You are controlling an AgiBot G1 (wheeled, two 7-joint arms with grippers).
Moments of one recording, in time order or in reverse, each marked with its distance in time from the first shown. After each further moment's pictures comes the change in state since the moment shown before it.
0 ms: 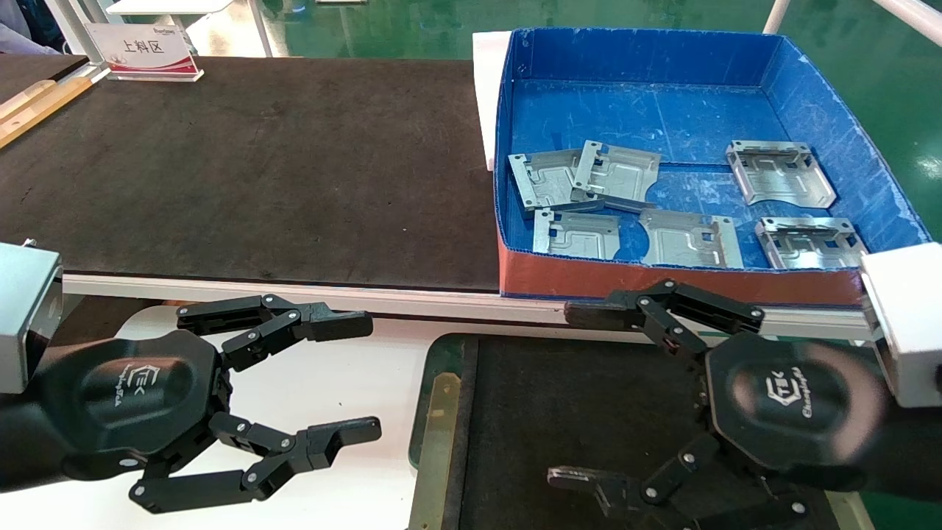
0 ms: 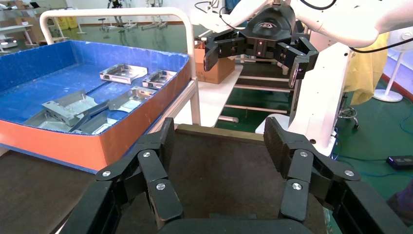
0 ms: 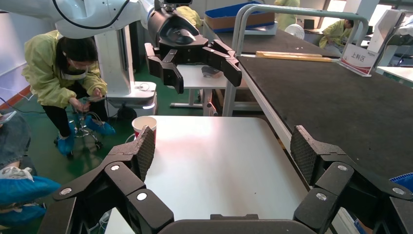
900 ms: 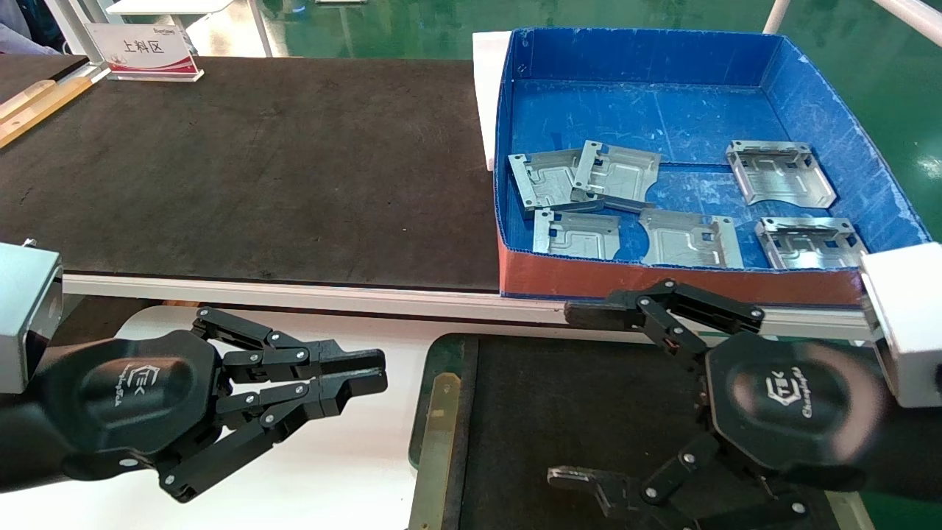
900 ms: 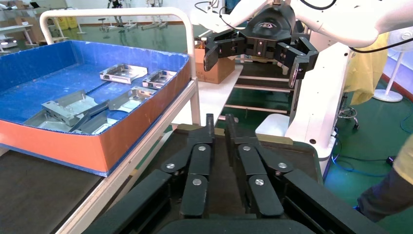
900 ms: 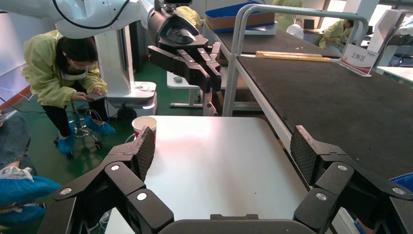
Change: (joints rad) left arm 0.000 0.000 0.000 0.000 0.000 0.000 0.000; right arm 0.000 0.000 0.000 0.000 0.000 0.000 0.000
